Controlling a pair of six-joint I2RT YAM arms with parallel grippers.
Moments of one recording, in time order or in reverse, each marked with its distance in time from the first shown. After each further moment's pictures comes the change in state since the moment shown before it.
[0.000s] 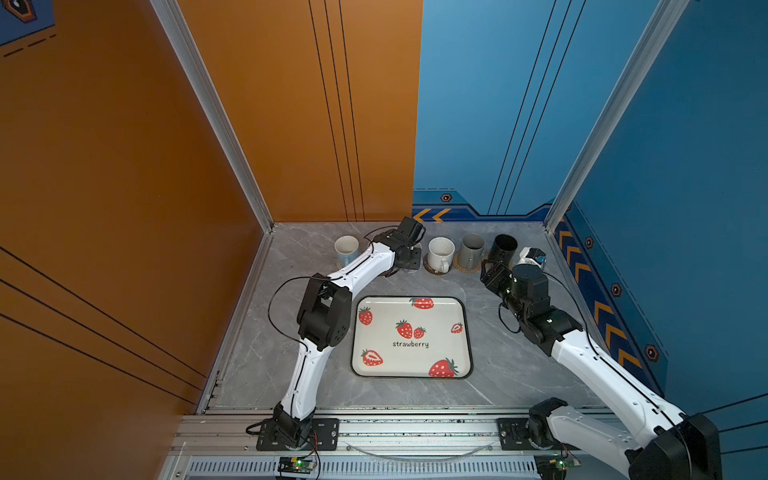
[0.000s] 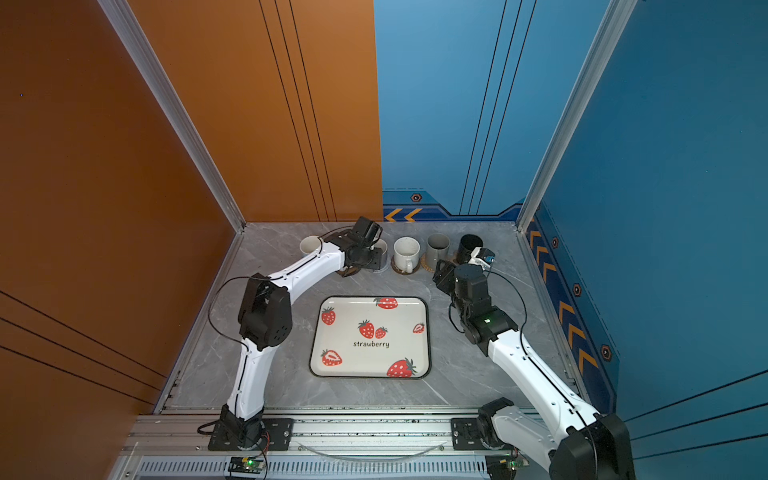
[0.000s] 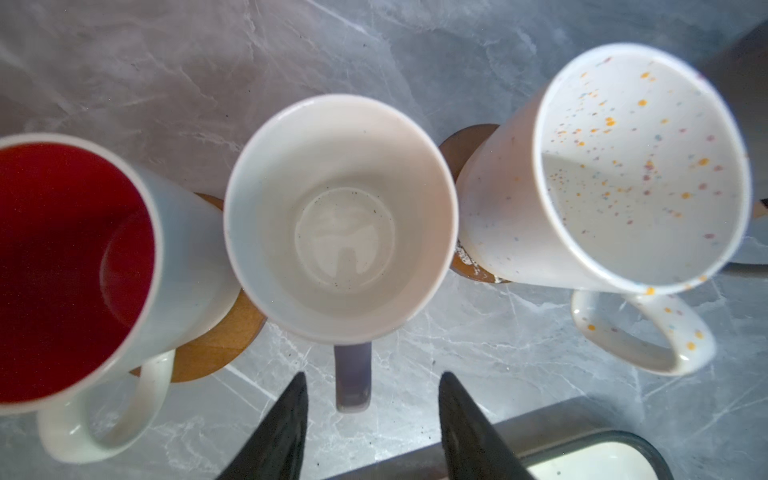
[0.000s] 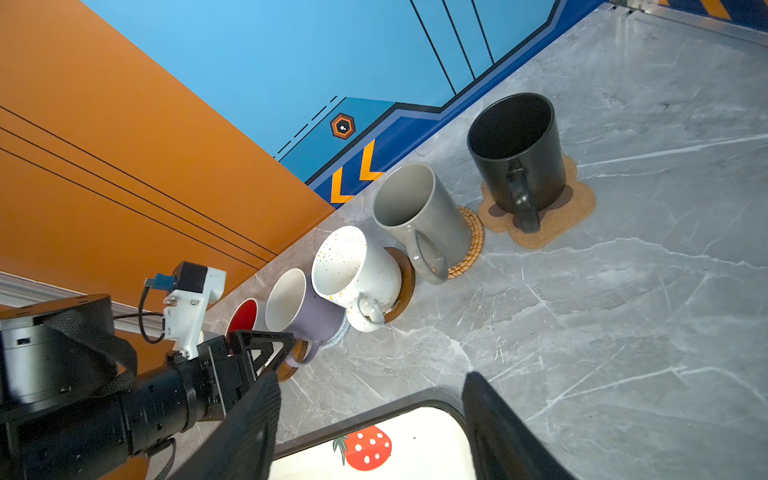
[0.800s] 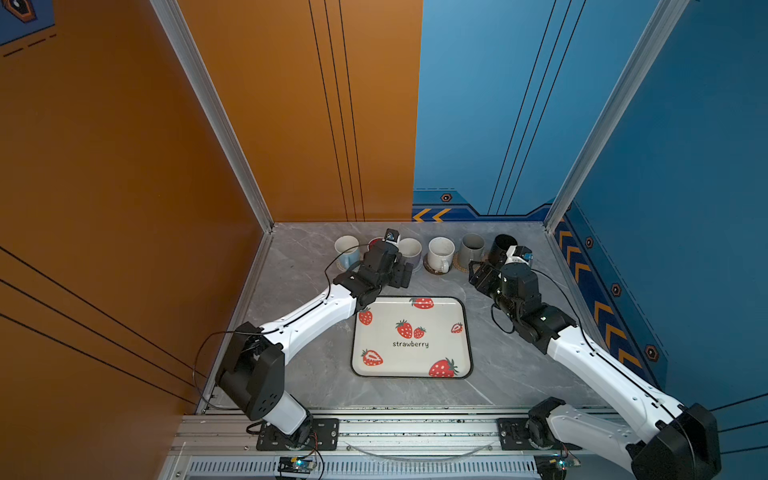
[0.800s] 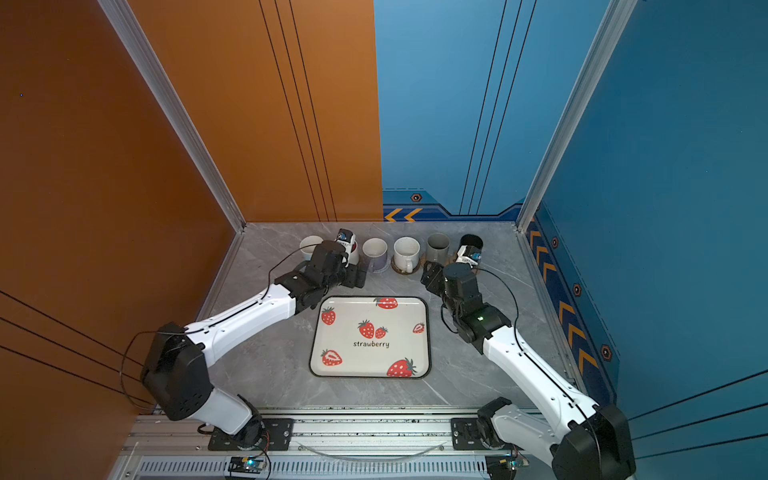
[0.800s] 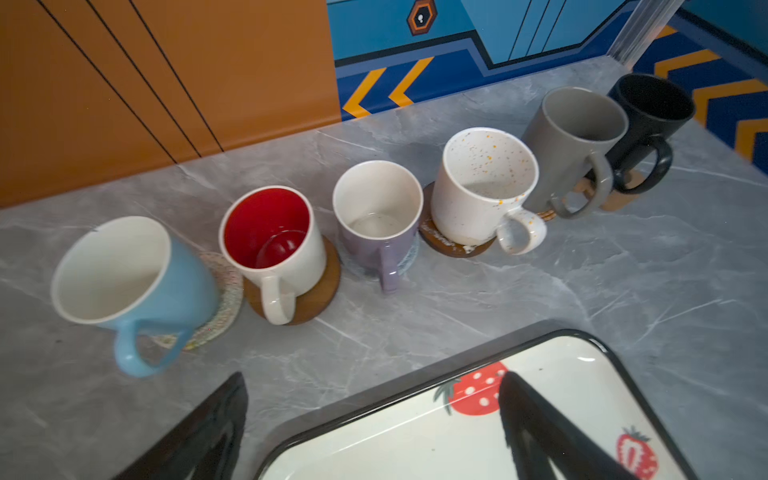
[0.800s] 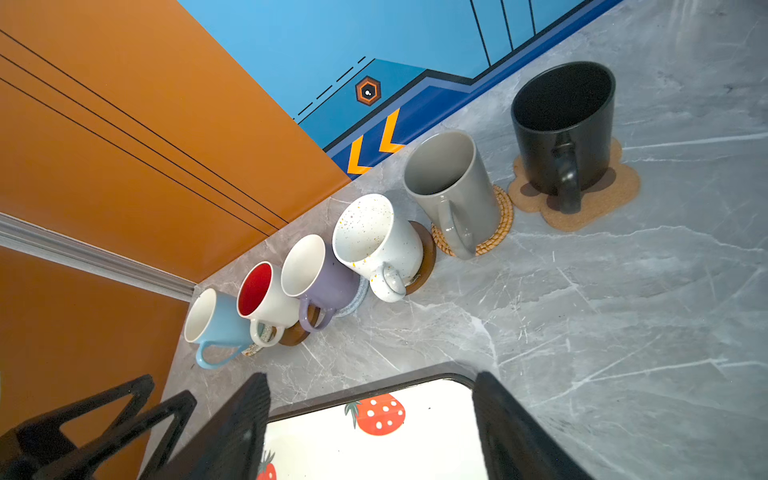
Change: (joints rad) left arm -0.049 -0.687 -0.813 0.506 -0.190 0.186; right arm 0.089 0.040 0.054 -0.051 0.008 -0.035
